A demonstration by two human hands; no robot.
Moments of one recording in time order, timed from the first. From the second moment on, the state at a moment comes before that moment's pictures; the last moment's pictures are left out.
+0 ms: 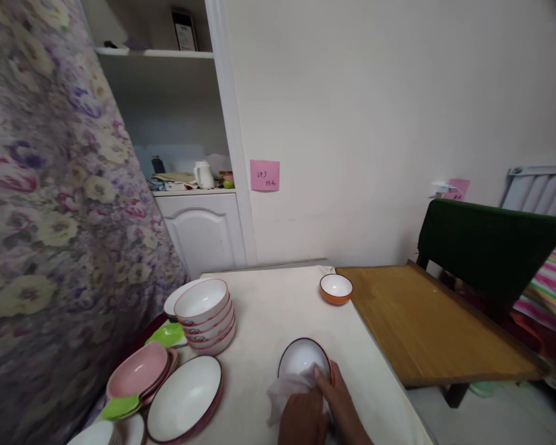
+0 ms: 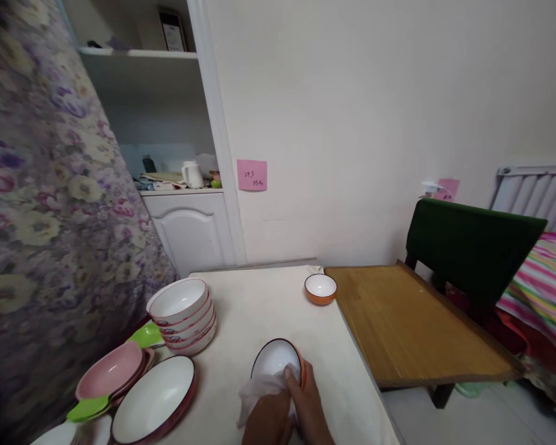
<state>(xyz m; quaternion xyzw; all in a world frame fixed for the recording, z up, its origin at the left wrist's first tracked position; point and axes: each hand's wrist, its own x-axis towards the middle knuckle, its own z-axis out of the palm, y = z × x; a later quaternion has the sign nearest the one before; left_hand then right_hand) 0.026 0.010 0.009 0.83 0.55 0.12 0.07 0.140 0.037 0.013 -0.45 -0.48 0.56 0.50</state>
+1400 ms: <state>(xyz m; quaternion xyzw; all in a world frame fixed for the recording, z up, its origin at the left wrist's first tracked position) 0.013 -0.004 0.031 0.80 0.58 0.12 0.11 0.136 0.037 0.007 -0.47 -0.49 0.55 0.50</state>
